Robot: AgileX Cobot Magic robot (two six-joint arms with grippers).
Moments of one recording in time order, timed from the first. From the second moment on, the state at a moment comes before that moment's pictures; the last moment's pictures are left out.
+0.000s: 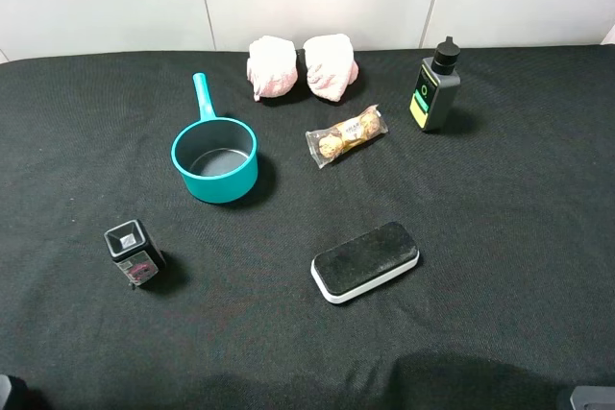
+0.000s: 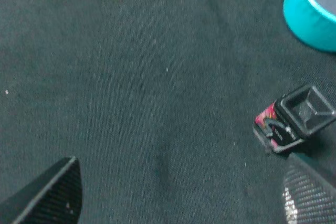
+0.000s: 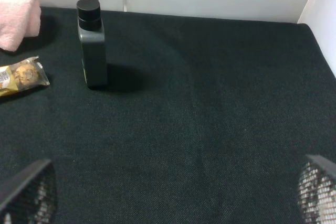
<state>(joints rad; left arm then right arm) 0.08 0.28 -0.48 -0.03 1.06 0.03 0.00 -0.01 -0.50 0.02 1.03 -0.15</state>
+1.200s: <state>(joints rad) 0.08 0.93 -0.60 -0.09 1.03 0.04 0.00 -0.01 -0.50 0.02 1.03 -0.15</state>
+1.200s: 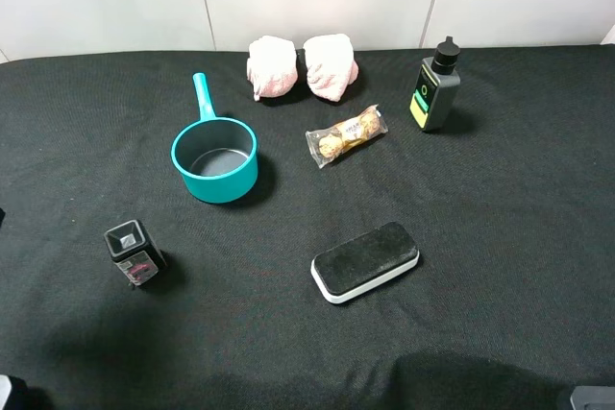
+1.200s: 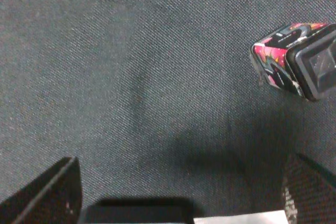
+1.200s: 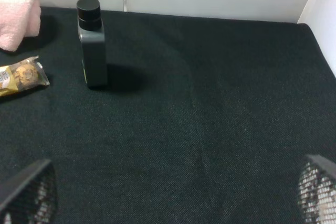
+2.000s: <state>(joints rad) 0.05 1.13 -0.60 -0.09 0.86 0.17 0.00 -0.01 -0.50 0.02 1.03 -0.15</state>
